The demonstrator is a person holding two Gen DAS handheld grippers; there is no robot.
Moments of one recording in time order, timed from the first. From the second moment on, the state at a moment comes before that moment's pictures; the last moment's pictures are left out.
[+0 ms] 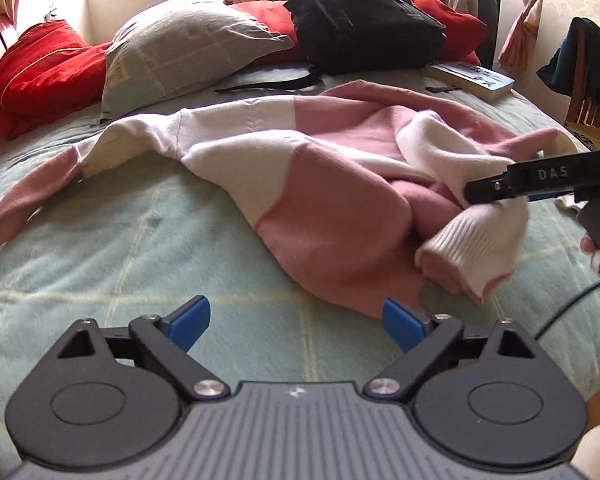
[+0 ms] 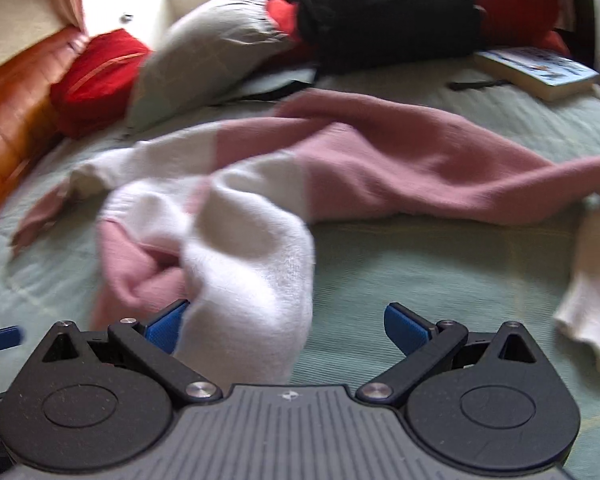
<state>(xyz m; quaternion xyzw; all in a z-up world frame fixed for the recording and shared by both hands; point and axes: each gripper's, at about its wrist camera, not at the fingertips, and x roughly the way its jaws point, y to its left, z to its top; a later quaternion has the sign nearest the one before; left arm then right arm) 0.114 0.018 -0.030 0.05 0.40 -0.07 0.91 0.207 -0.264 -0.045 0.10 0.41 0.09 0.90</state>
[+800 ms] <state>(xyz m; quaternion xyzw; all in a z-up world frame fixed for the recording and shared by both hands) 0.134 0.016 -0.082 -0.10 0.43 -0.18 0.88 0.178 -0.288 -0.038 0.07 0.39 0.07 0.92</state>
